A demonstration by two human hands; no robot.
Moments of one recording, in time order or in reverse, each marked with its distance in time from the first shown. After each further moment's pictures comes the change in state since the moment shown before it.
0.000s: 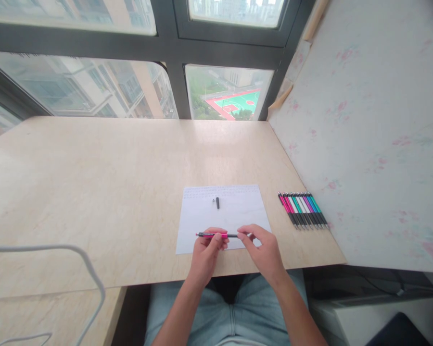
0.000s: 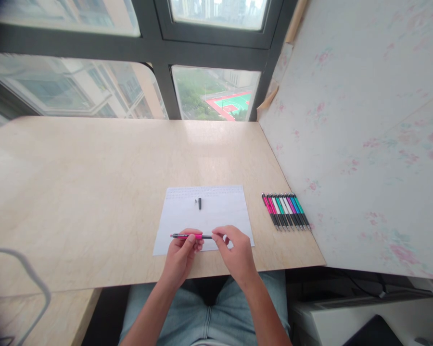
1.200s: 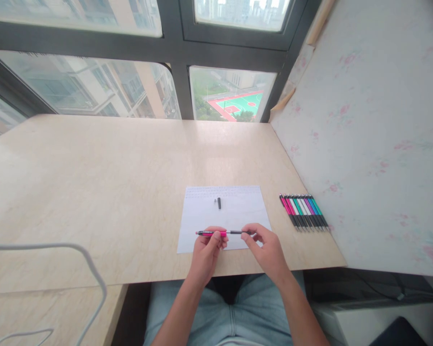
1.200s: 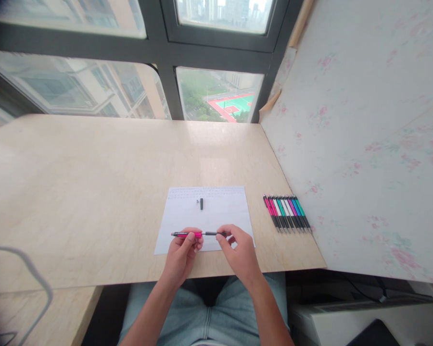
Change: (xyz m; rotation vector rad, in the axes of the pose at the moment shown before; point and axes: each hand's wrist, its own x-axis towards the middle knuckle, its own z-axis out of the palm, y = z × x) left_hand 0.000 0.005 0.004 -0.082 0.040 -0.031; right_hand 0.002 -0.005 -0.006 0.008 -0.026 0.139
